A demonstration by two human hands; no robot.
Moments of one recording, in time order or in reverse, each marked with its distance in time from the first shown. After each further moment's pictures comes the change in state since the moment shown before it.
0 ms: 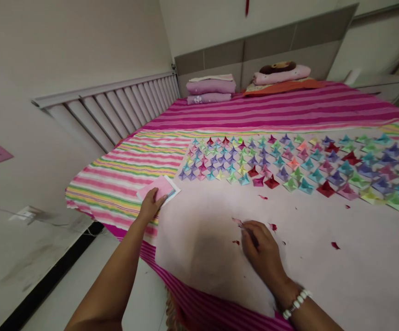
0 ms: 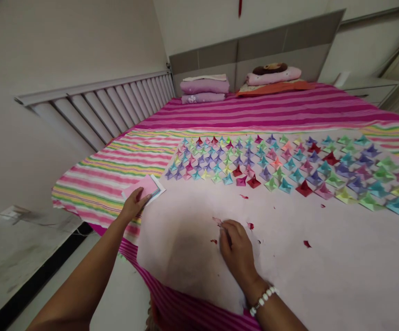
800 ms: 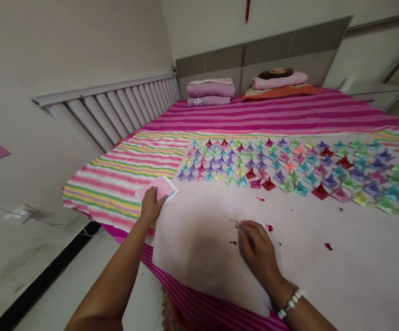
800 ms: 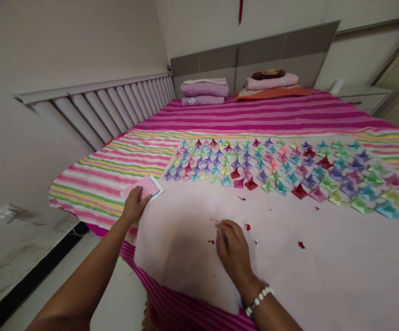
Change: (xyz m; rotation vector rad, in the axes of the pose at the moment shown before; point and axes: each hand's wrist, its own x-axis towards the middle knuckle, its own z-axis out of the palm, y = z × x) left_hand 0.000 -0.002 0.012 0.089 0.100 0.125; right_hand 0.002 -0.003 -0.002 0.007 0.012 -0.014
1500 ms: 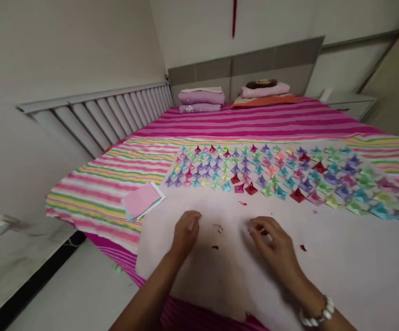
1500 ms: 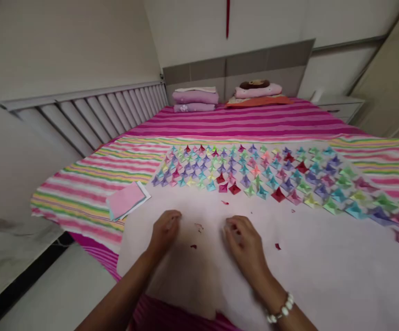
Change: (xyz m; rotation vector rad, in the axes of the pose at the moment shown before) left_hand -0.100 0.157 0.062 -0.345 0.046 0.383; right_hand 0.041 0.016 -0.080 0.026 0.001 0.079
